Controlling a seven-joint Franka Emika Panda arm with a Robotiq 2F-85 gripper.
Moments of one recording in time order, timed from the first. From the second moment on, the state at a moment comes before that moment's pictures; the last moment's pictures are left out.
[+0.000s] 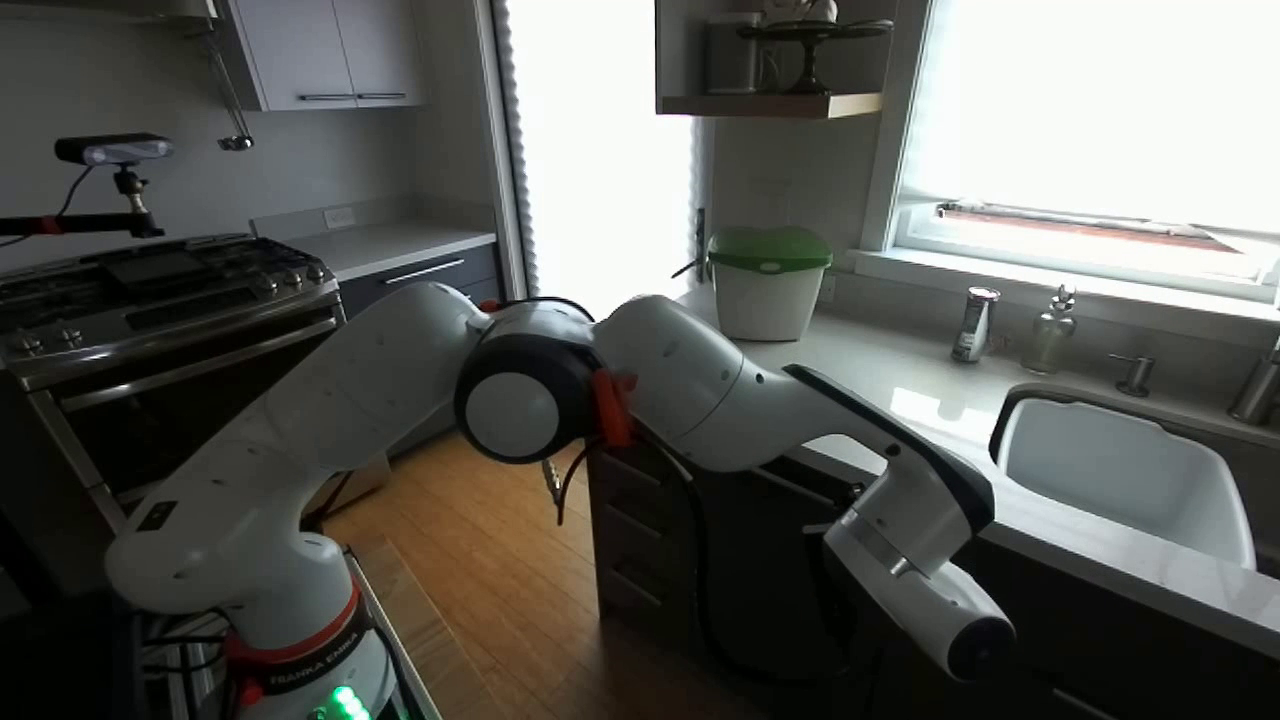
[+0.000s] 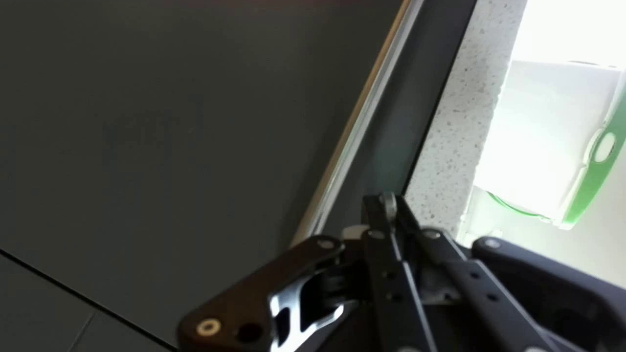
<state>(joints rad) -0.65 0.92 -0.17 -1.40 1.37 1.71 -0.98</state>
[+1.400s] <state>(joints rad) -0.66 0.96 -0.16 -1.41 1.45 1.71 -1.01</state>
